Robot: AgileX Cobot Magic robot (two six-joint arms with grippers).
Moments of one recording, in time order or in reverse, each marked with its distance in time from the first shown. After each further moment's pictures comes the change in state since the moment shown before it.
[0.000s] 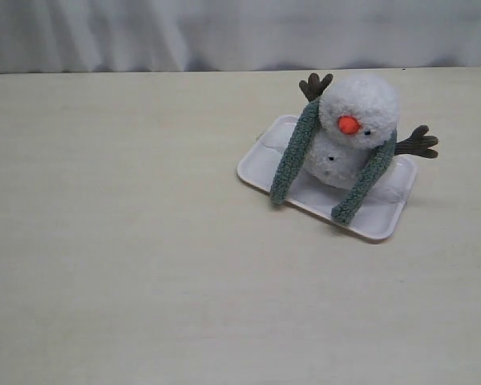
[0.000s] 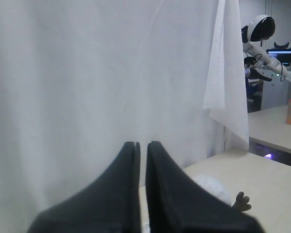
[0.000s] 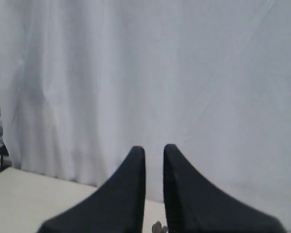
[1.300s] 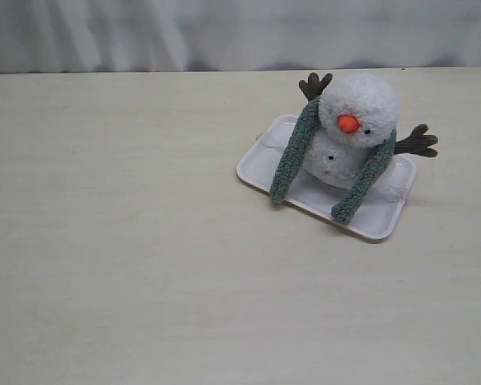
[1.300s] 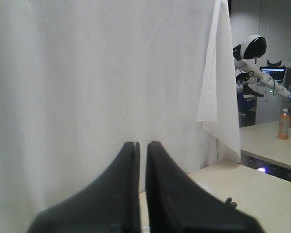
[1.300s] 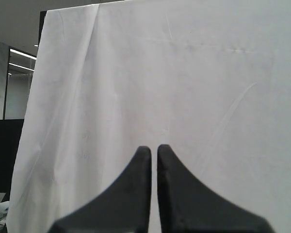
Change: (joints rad) left arm 0.000 -0.210 0.000 -0.022 0.157 -0.003; right arm 0.000 -0.460 0.120 0.000 -0.026 0.000
